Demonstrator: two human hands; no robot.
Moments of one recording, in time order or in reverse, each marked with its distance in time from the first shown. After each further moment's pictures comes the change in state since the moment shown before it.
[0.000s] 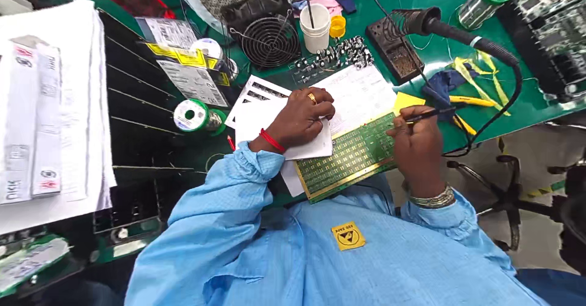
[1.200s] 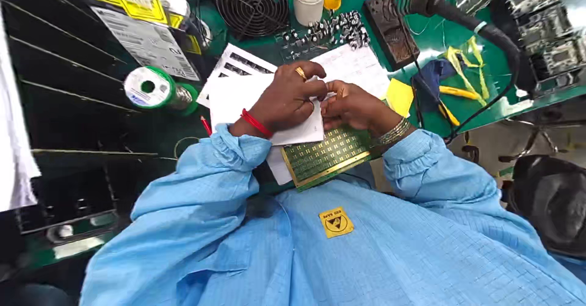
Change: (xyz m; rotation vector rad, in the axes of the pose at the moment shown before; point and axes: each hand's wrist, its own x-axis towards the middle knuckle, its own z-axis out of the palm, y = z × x) left_hand 0.000 -0.003 -0.002 -0.086 0.053 -0.001; right_hand 0.072 -0.046 0.058 0.733 -0.984 0.569
